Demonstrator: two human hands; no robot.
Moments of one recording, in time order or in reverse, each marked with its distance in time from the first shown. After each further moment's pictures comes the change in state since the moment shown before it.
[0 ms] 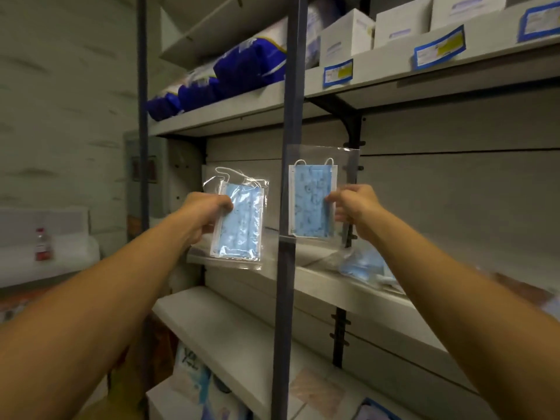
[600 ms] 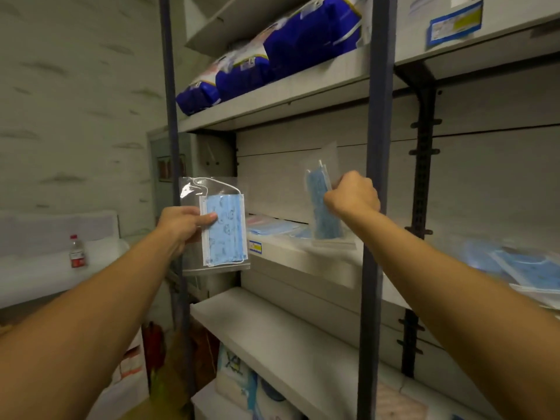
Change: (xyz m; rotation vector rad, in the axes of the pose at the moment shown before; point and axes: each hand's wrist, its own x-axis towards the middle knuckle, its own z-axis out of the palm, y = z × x) left_hand 0.134 -0.083 -0.160 0.017 0.030 -0.052; right_hand 0.046 0.005 0.190 -0.722 0.279 -0.152
